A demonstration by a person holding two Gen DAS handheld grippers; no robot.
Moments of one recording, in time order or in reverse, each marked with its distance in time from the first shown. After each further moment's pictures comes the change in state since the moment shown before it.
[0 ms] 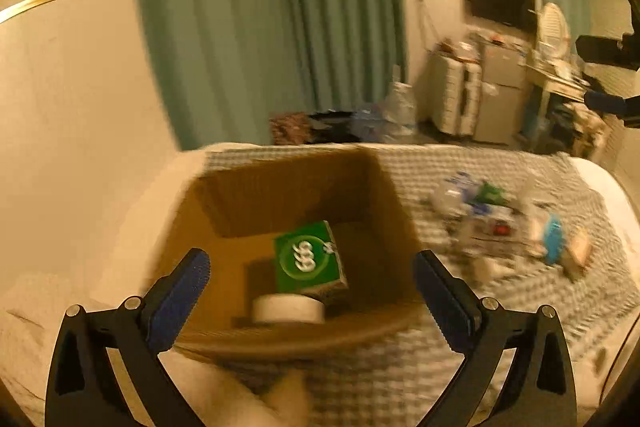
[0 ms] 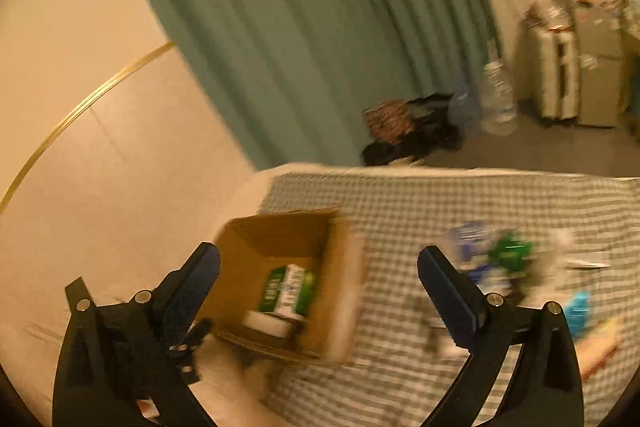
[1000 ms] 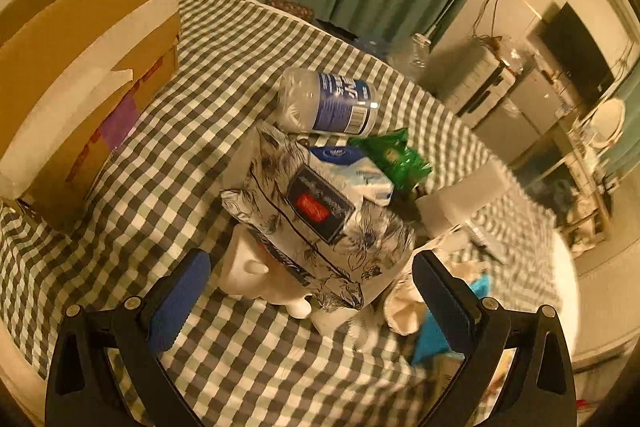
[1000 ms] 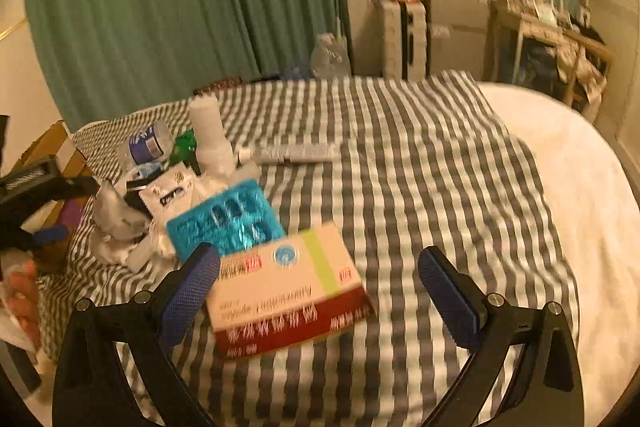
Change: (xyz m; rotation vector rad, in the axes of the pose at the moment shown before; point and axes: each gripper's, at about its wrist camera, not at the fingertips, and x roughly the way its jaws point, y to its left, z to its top) left arm 0.167 -0.236 -0.028 -0.512 0.290 -0.046; right arm -0.031 -0.301 -0.149 0.003 0.021 -0.468
